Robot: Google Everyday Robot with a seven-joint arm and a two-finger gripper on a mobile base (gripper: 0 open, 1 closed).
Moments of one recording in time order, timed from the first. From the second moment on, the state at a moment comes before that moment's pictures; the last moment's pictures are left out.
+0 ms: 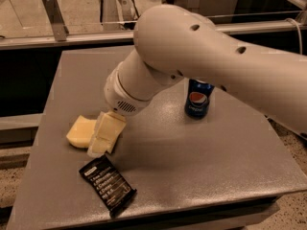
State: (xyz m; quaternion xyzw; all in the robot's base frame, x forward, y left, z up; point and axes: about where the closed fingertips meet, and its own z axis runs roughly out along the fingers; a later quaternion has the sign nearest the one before) arm 0.459 0.105 0.875 -0.65 0.69 0.16 0.29
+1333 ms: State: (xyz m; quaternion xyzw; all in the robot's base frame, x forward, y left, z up) arm 0.552 -0.026 0.974 -0.54 0.64 0.17 0.52
